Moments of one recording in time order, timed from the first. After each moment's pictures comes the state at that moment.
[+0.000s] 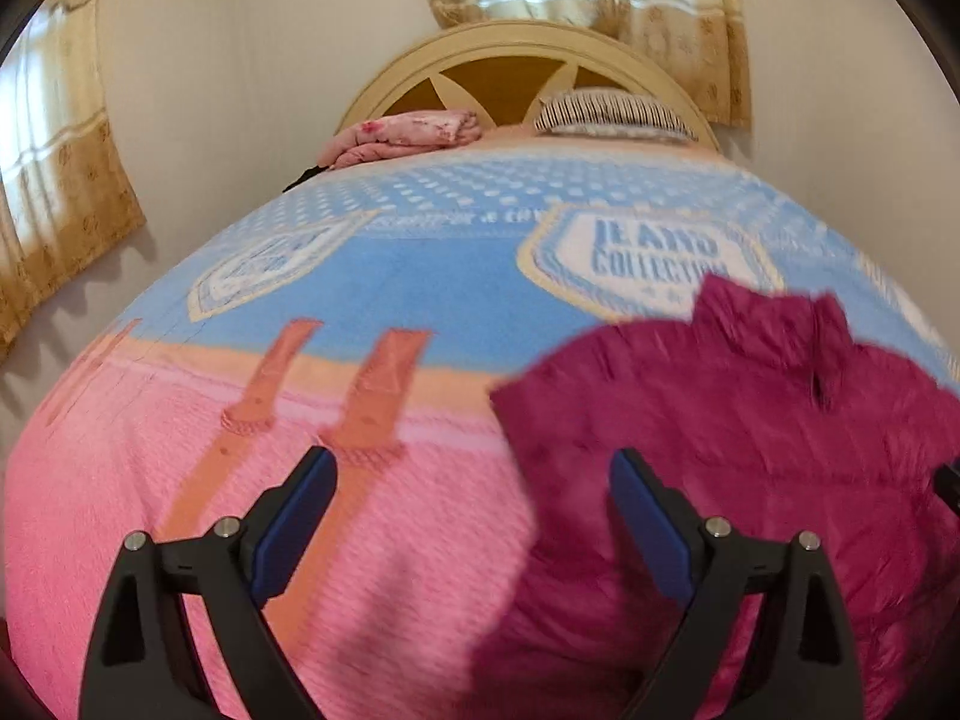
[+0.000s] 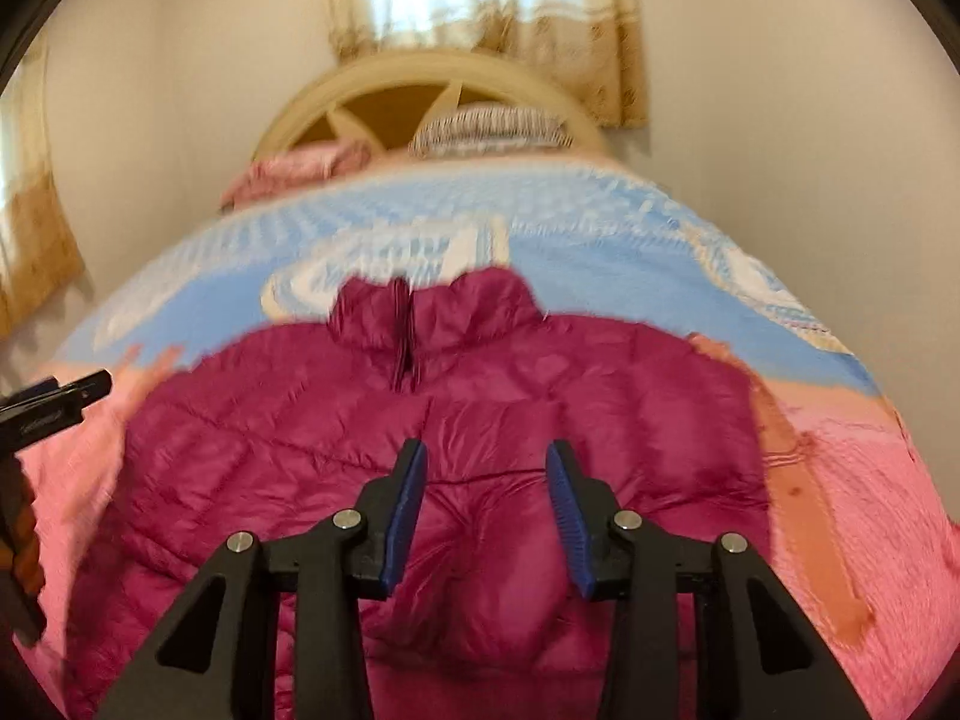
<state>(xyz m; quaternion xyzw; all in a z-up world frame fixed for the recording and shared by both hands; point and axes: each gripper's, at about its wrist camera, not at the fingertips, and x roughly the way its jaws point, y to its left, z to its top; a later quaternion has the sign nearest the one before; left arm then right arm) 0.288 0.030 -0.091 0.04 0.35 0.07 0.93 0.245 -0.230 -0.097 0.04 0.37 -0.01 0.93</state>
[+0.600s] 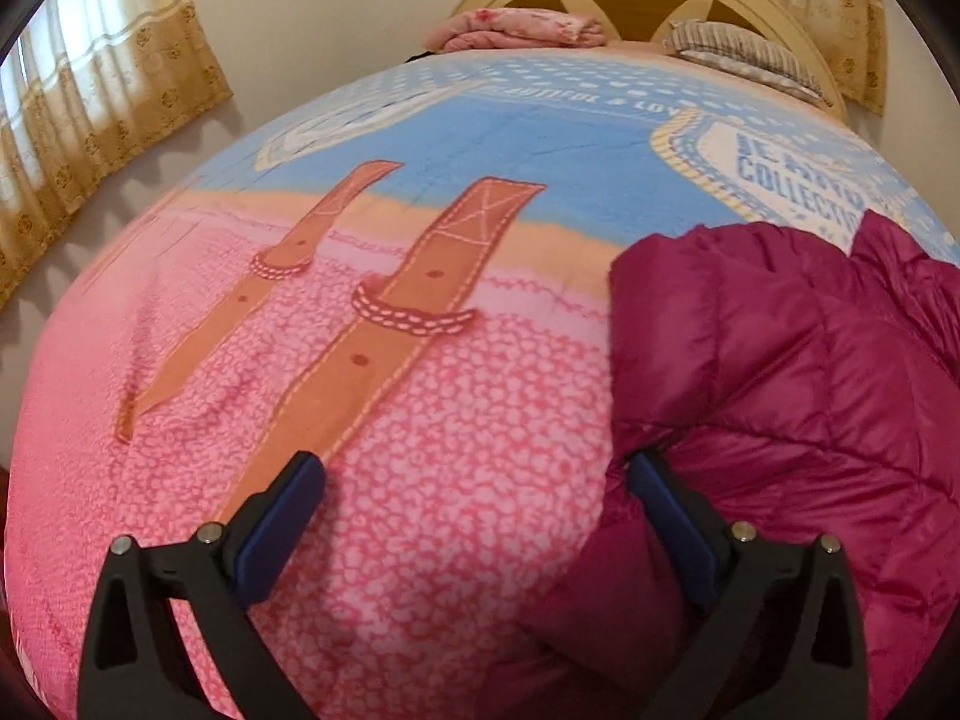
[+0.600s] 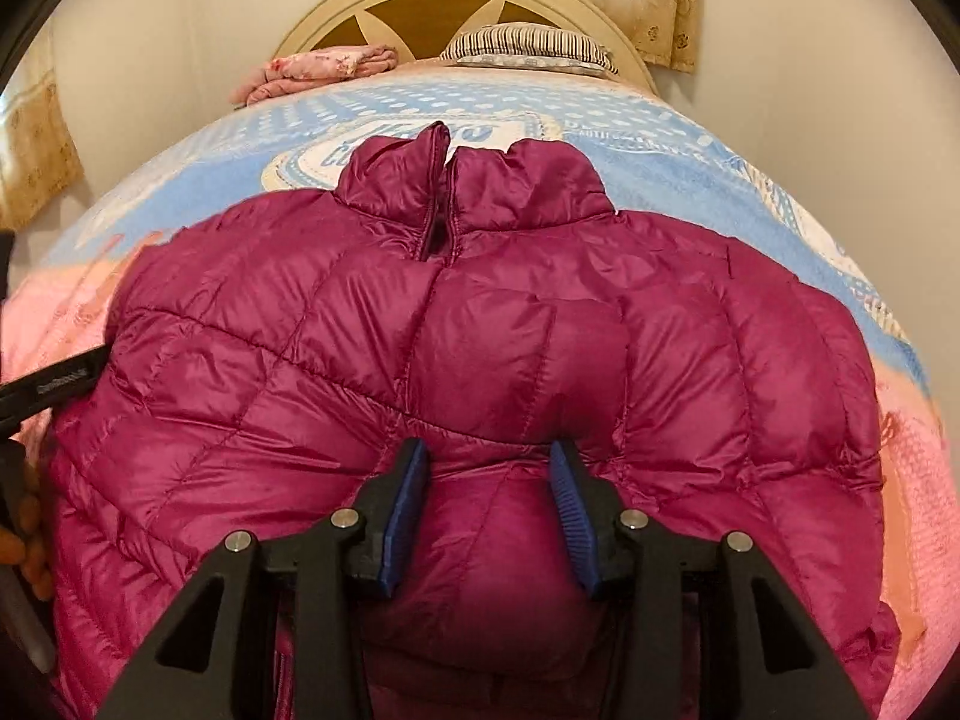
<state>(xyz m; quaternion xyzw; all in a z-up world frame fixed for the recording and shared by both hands) 0.332 0.067 -0.152 -0.03 0.43 0.21 0.88 0.265 -0.214 -0.138 0.01 0.42 0.02 0.91</state>
